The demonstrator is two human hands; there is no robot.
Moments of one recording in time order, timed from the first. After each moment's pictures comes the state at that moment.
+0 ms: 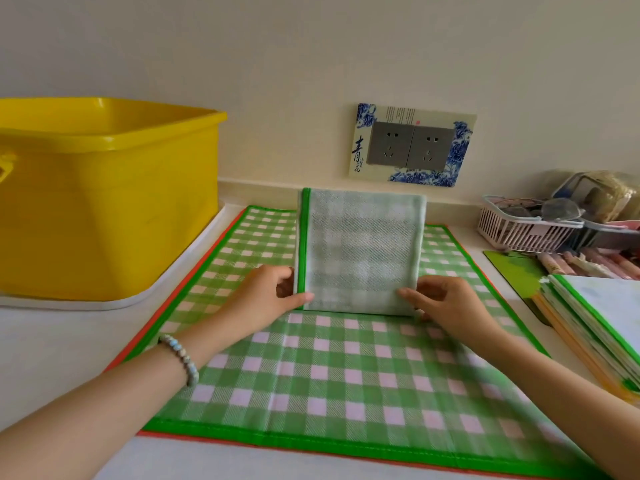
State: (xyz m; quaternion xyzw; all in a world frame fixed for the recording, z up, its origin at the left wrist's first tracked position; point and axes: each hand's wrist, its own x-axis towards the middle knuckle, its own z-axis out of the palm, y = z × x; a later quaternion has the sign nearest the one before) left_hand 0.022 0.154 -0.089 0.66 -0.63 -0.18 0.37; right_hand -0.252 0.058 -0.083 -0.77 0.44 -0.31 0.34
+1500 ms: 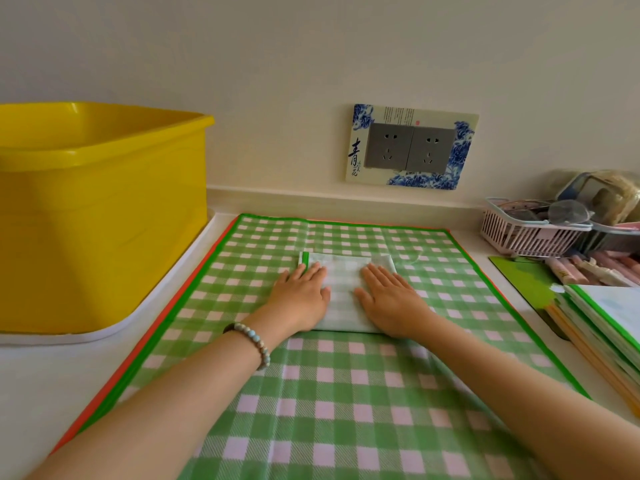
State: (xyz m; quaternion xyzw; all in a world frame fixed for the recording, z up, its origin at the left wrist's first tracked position) left_hand -0.001 0.080 -0.093 0.73 -0.68 -0.08 0.04; right_hand -0.168 0.016 -0.101 -0.87 0.48 -0.02 0.07
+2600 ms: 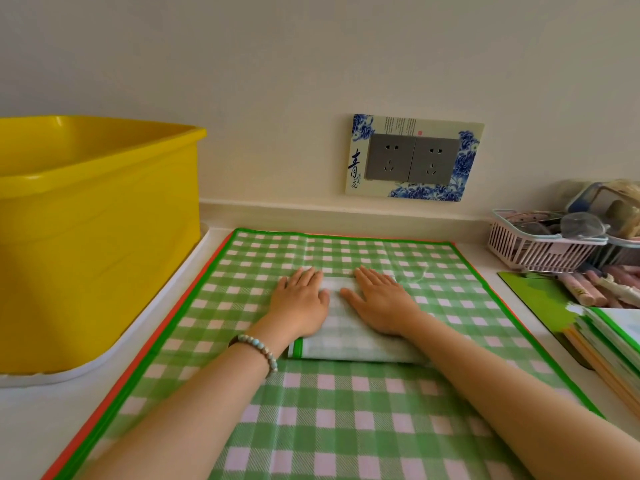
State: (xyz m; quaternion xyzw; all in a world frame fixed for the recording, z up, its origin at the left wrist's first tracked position) left_hand 0.014 0.035 -0.104 0.74 -0.66 -0.08 0.08; right_hand -0.141 -0.032 -0.101 -0.88 0.47 -0.04 0.08
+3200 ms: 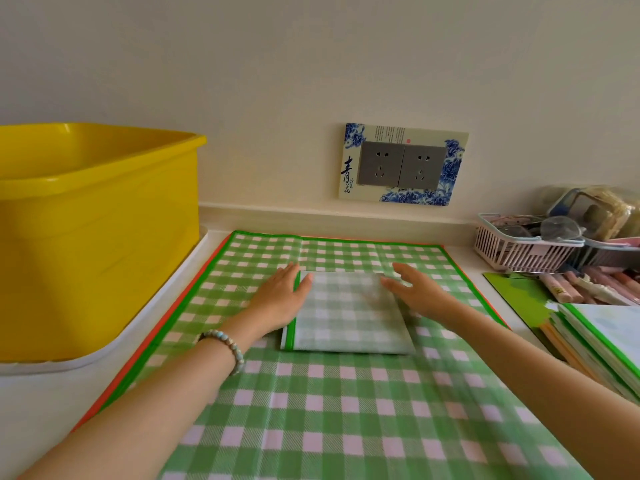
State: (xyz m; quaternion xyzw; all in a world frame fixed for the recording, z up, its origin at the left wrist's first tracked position) left_hand 0.031 0.054 -0.097 0.73 -0.62 -0.18 0.22; right_hand -0.208 -0.036 -0.076 -0.77 0.52 -0.21 0.31
